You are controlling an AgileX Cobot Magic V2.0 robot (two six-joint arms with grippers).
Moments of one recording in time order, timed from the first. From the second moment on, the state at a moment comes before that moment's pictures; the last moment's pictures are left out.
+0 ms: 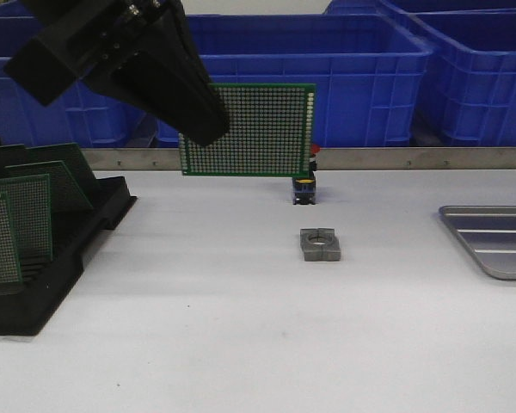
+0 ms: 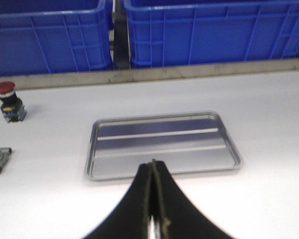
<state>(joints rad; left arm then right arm) -0.58 1.49 -1.17 -0.57 0.87 1.35 -0.09 0.12 -0.19 -0.08 0.38 0.14</state>
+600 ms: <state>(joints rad) -0.58 1.49 -1.17 -0.57 0.87 1.35 -0.01 0.72 -0.55 0.70 0.67 -0.65</state>
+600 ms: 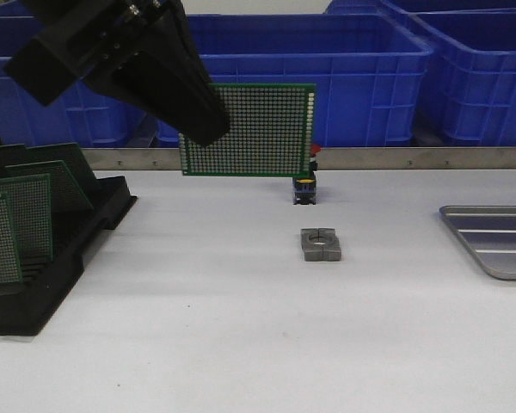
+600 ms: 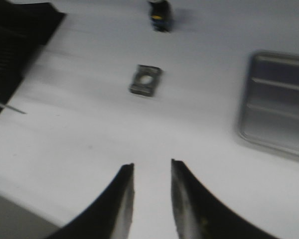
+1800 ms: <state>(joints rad) -0.58 1.49 -1.17 -0.58 0.89 1.35 0.48 1.38 -0.88 1.07 0.65 -1.55</state>
